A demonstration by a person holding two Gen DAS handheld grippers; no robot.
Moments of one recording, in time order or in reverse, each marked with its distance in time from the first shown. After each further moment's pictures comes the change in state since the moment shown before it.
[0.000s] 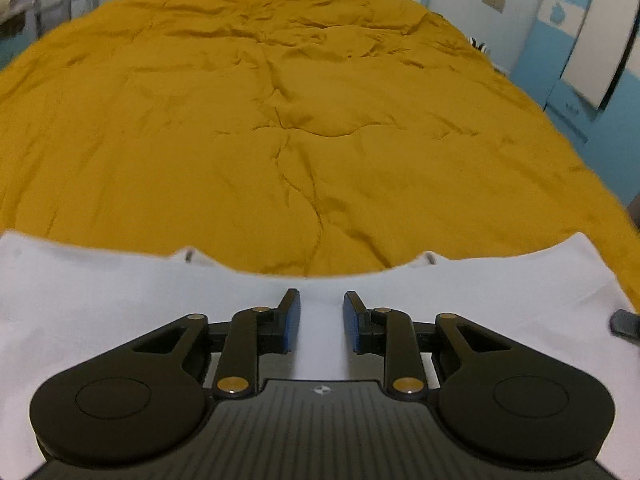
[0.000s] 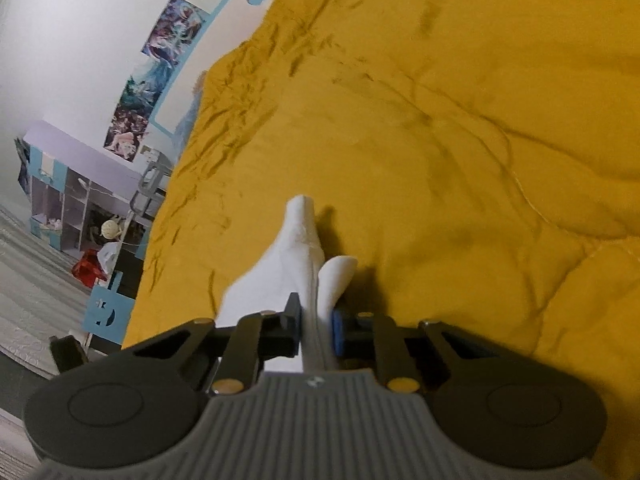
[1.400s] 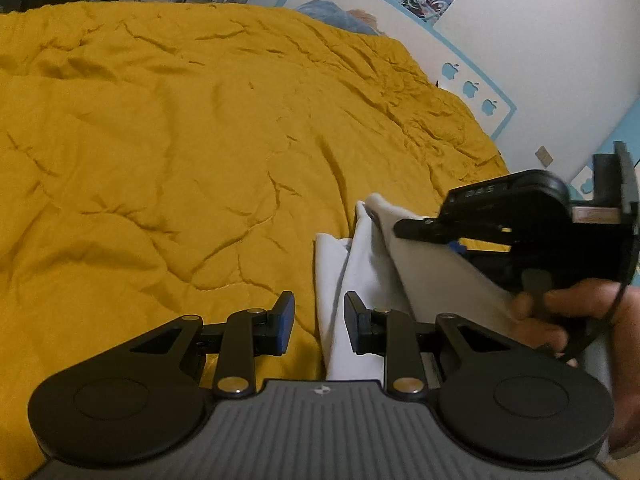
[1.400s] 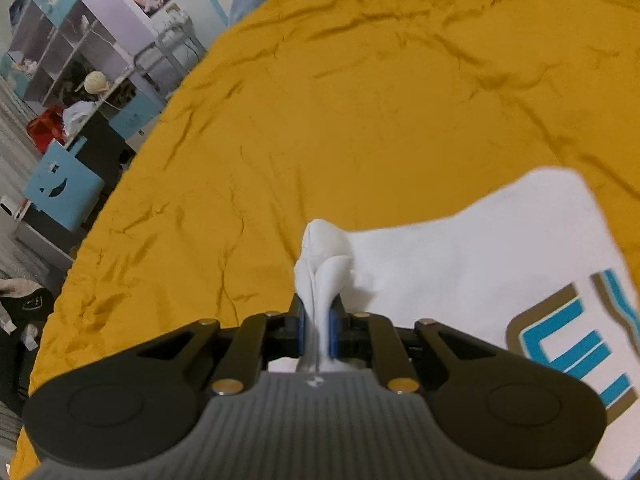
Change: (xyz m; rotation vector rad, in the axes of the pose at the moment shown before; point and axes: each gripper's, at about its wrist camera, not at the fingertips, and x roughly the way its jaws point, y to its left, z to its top) left arm -0.179 0.257 -0.104 -0.425 -0.189 -0.073; right arm 0.202 0.375 -0.217 -0.344 0.192 -0.223
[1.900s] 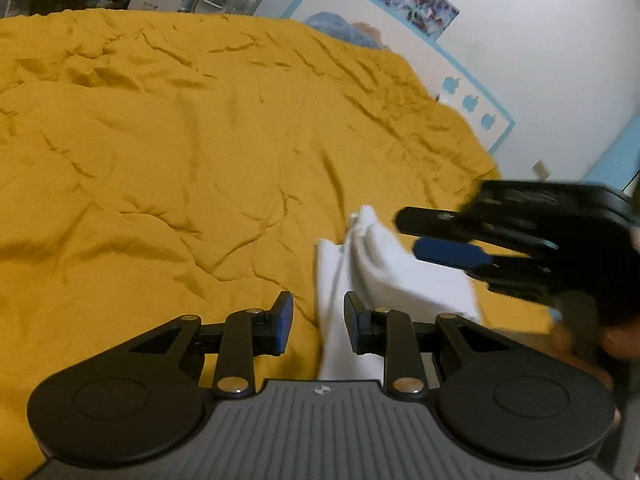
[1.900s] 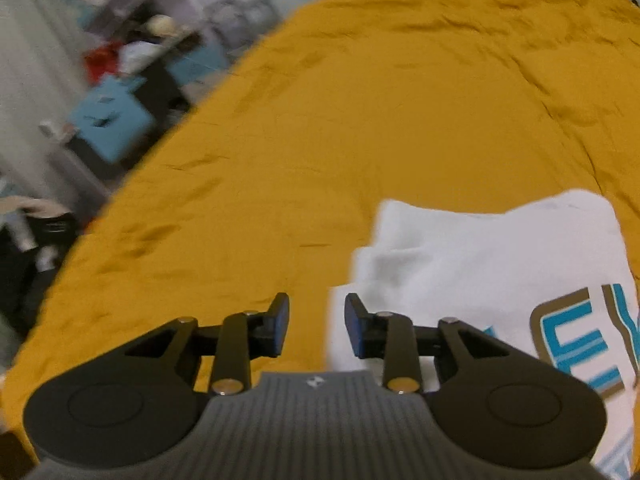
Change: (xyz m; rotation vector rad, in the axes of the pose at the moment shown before) left arm -0.050 0.000 -0.005 -0.049 -0.035 -0.027; right arm -0.056 0.034 -0.026 -0.234 0.041 0.122
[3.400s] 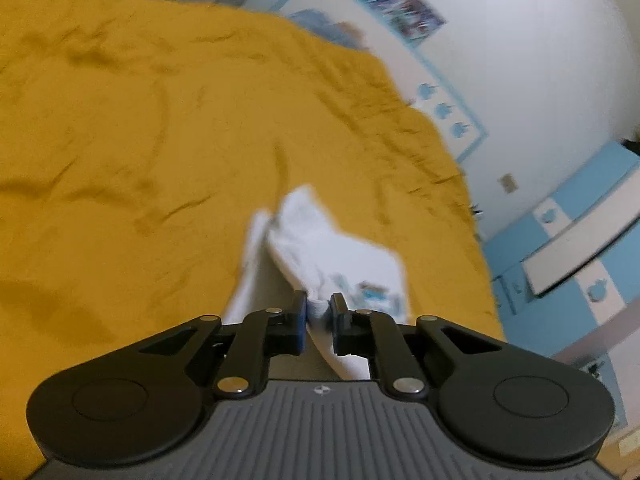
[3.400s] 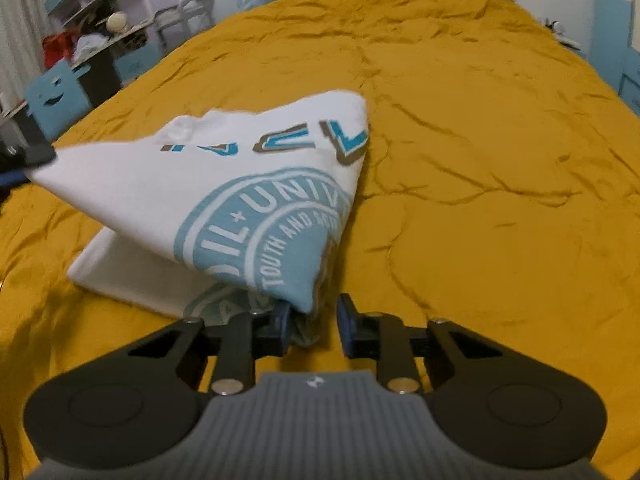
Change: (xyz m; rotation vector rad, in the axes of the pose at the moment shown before) left arm -0.025 -0.029 -0.027 -0.086 0.038 -0.051; right arm -0.138 -0.141 -0.177 -0.076 -0.040 -0.287
